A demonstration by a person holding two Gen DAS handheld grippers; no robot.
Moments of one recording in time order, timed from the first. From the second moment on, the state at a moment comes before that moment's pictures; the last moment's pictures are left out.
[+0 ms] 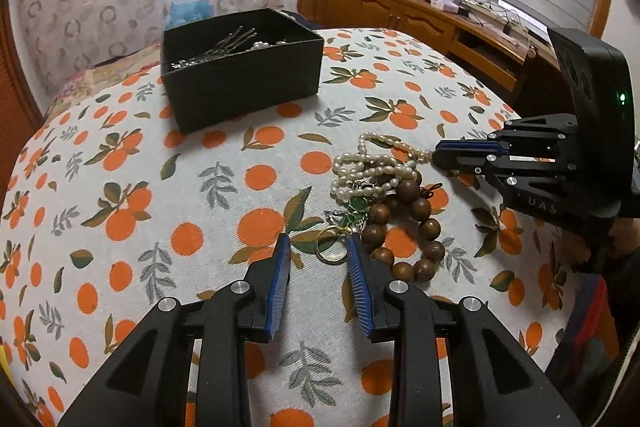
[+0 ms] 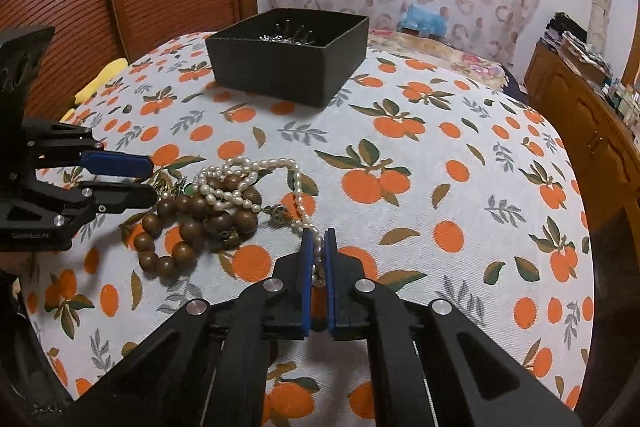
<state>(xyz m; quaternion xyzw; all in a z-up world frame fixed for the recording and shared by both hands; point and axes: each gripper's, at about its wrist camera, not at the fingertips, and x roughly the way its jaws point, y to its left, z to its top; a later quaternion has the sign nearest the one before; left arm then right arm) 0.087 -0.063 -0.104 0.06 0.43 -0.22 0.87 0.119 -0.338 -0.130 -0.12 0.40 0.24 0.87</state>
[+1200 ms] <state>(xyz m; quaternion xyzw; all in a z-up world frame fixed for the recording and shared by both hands) 0.088 -0.023 -0.038 0.03 0.35 -0.18 0.92 0.128 -0.343 0.015 -0.09 0.24 0.24 0.94</state>
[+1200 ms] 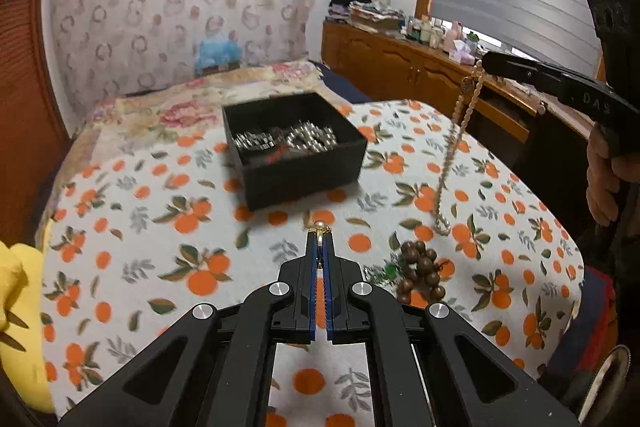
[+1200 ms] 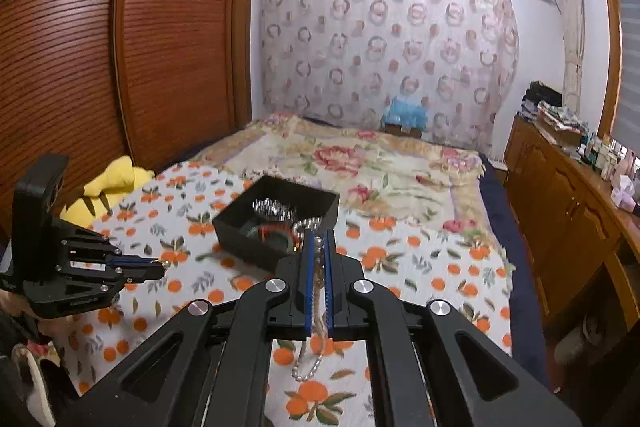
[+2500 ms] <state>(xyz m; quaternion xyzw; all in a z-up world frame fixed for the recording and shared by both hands) 0.189 -0.013 -0.020 0.03 0.34 -0.16 0.92 0.226 -0.279 0.046 -0.10 0.22 0.30 0.92</state>
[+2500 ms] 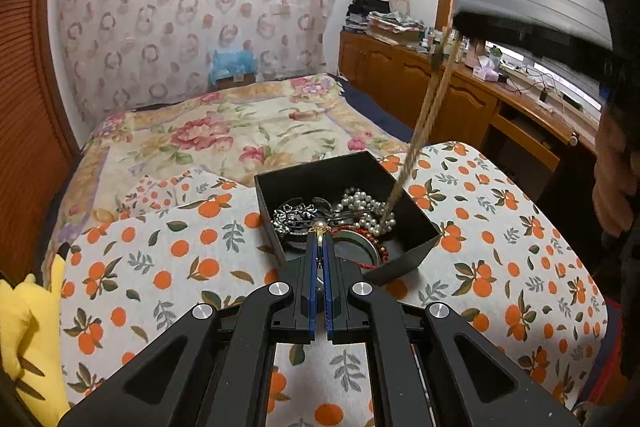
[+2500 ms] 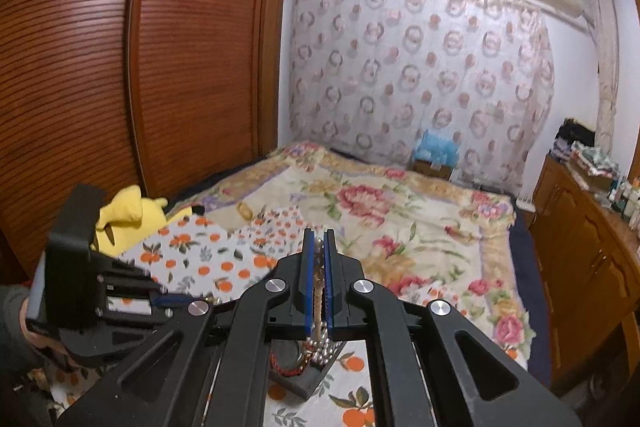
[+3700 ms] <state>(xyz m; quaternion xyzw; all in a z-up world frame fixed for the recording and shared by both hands) 0.209 -0.025 -0.045 0.03 0.37 -0.16 0.92 0.243 -0.283 -0.057 -0.05 0.30 0.33 0.90</state>
